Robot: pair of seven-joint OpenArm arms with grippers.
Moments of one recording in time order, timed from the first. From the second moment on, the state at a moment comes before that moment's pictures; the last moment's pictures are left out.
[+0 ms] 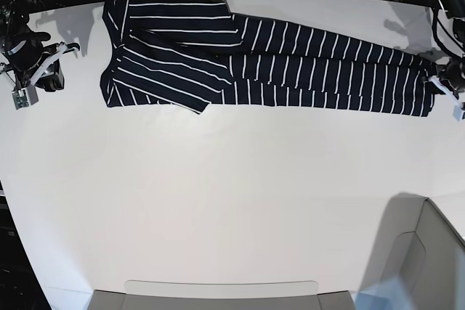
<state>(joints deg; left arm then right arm) 1.2 -38.5 -31.8 63.4 -34.2 -36.3 59.5 -24.9 28.3 33.3 119.3 39.5 22.3 -64.0</state>
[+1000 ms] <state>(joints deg) 14.6 -6.8 -17.4 116.4 -16.1 -36.3 69.5 -24.3 28.1 33.1 119.3 39.5 22.3 -63.9</state>
